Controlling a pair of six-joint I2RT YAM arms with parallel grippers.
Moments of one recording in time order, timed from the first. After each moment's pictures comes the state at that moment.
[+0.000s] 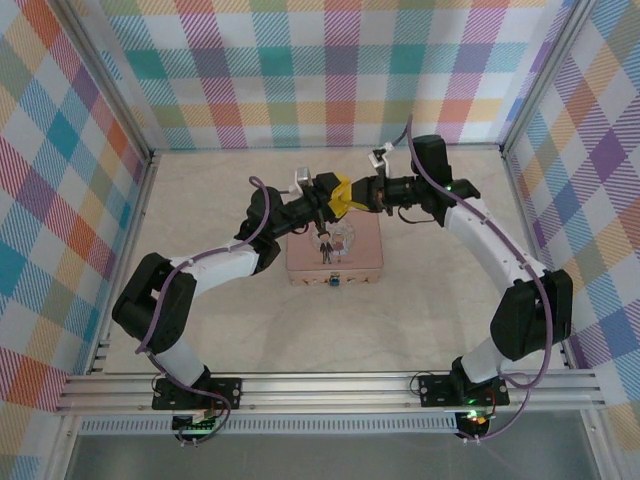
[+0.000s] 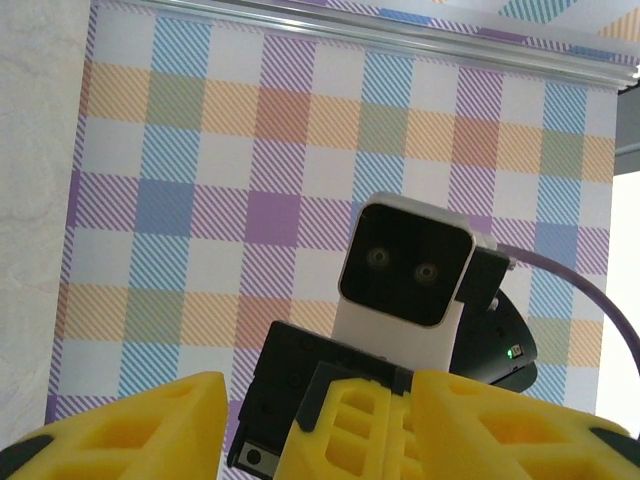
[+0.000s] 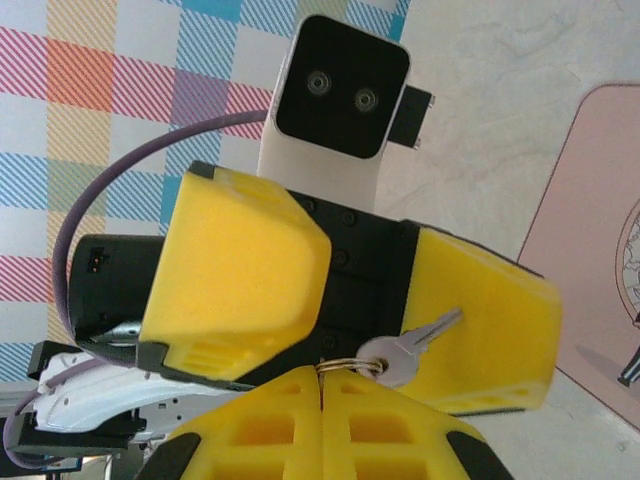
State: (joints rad) left arm -0.59 1.66 0.98 0.83 0.50 -1.78; right arm 0.35 1.55 1.37 -0.42 -1.04 0.73
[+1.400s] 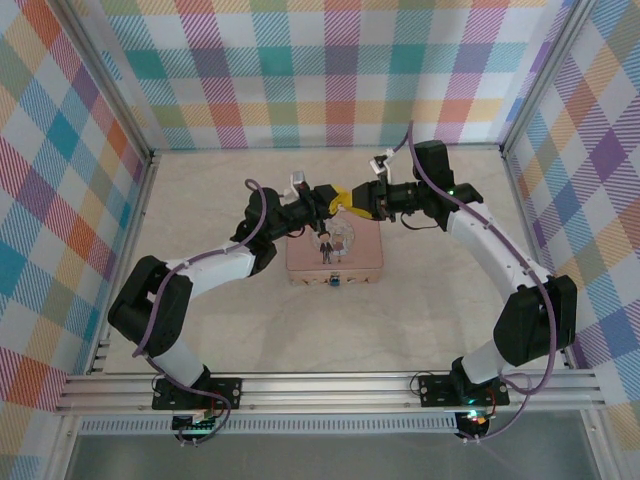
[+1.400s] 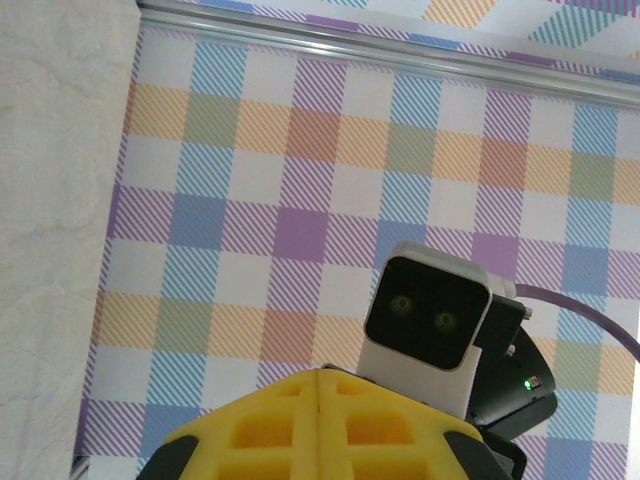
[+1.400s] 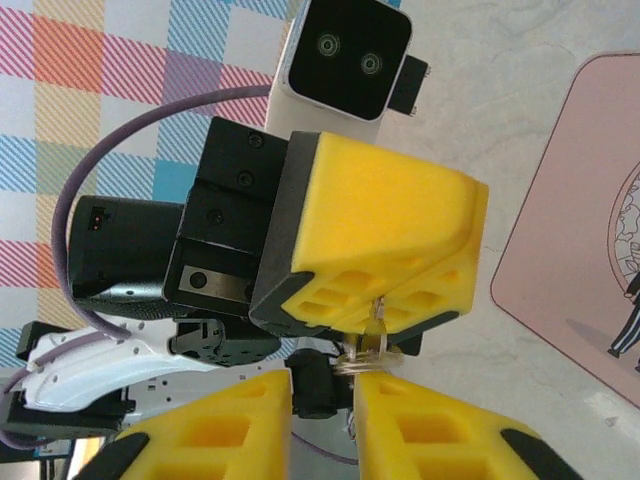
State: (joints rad) left arm -0.56 1.63 0.95 0.75 0.49 -1.74; right arm 0.35 1.51 1.33 -0.46 -1.04 0.69
